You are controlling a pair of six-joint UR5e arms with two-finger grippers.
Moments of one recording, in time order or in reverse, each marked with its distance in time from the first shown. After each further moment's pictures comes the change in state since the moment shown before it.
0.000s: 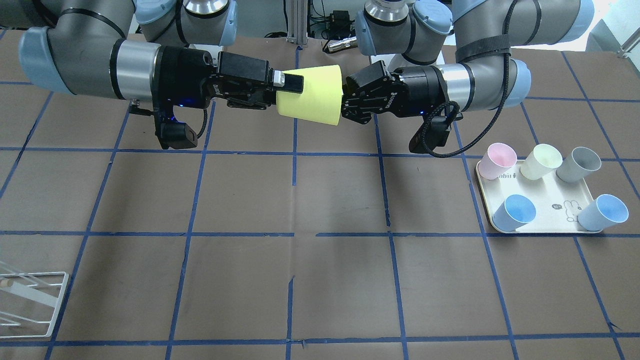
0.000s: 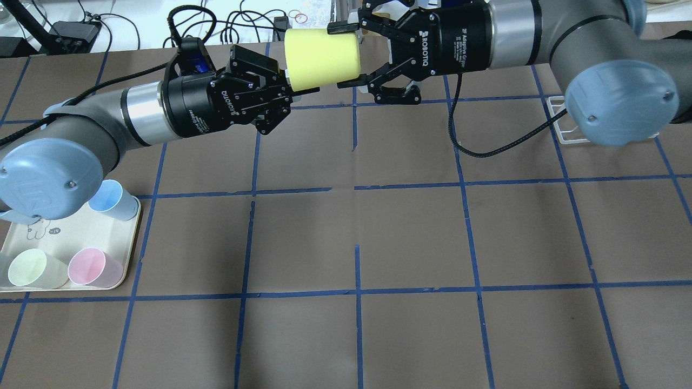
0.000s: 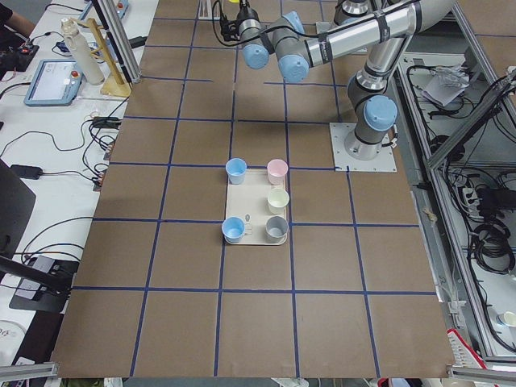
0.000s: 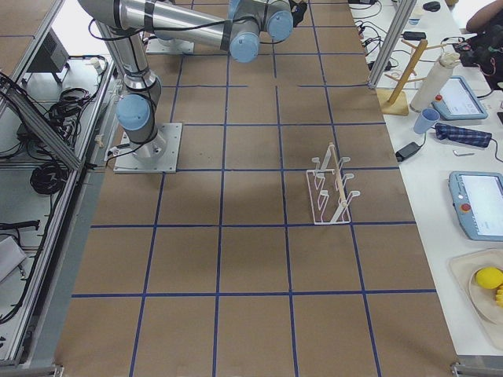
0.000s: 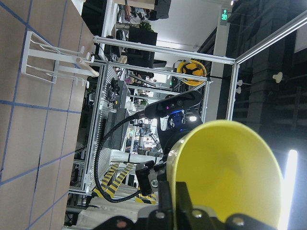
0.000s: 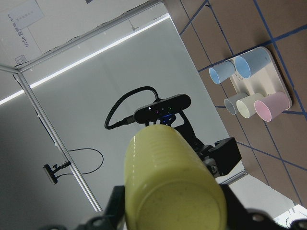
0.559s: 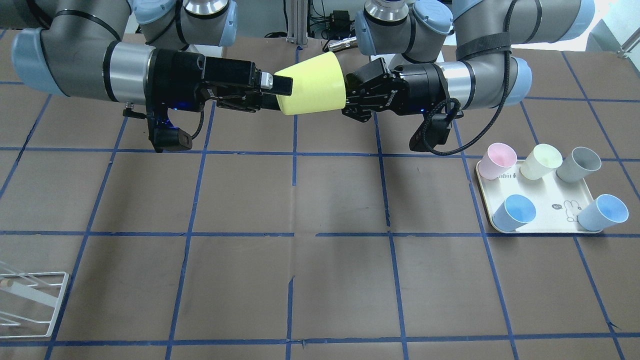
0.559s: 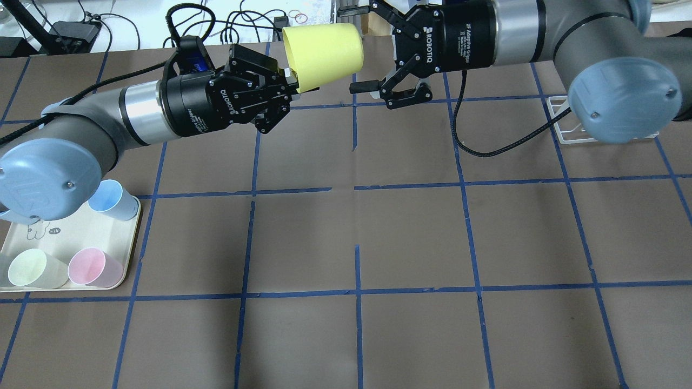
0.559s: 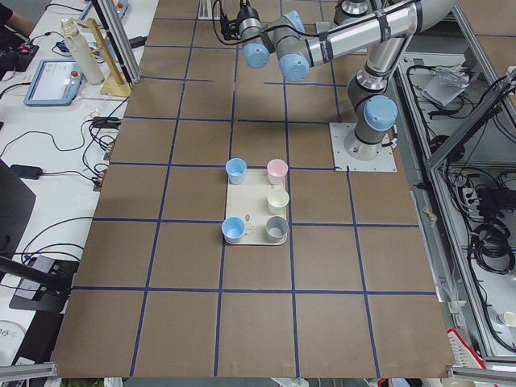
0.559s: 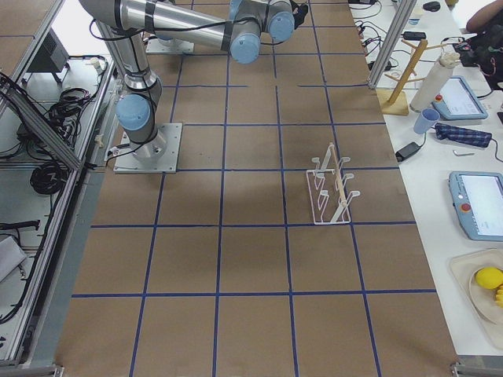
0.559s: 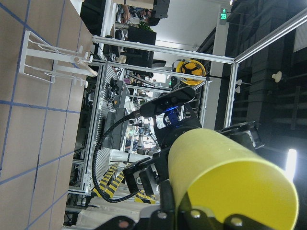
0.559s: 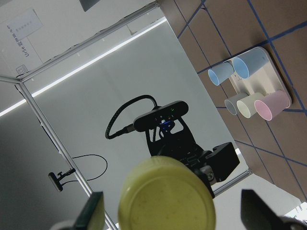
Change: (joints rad) left arm 0.001 0.003 0.002 0.000 0.001 -0.001; right arm -0.033 0.001 -0.004 -0.005 -0.002 0.037
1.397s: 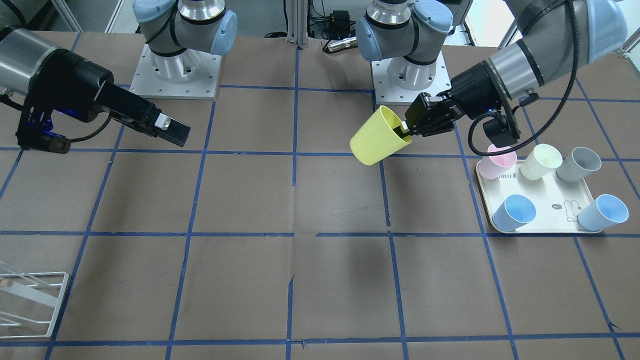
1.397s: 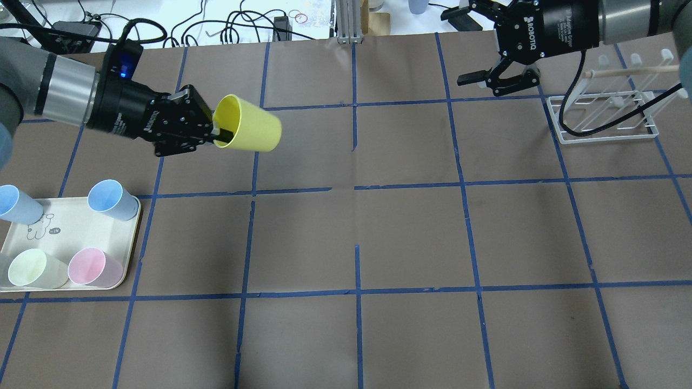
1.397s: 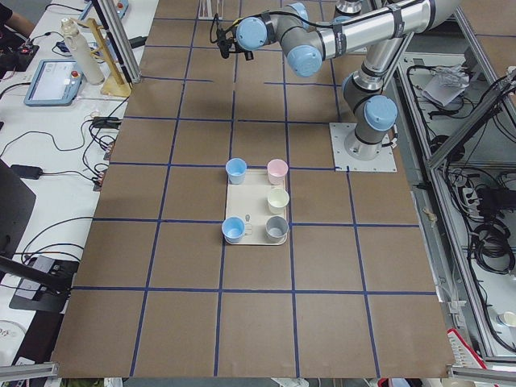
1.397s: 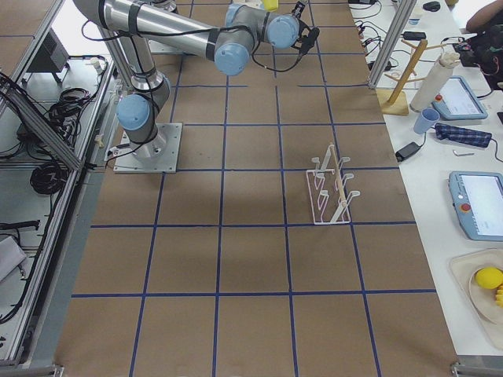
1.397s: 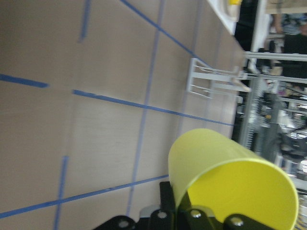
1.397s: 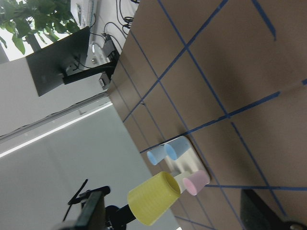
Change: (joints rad) left arm 0.161 0.053 0.129 0.170 0.965 -0.249; right arm -0.195 -0.079 -0.031 -0.022 -0.452 0.000
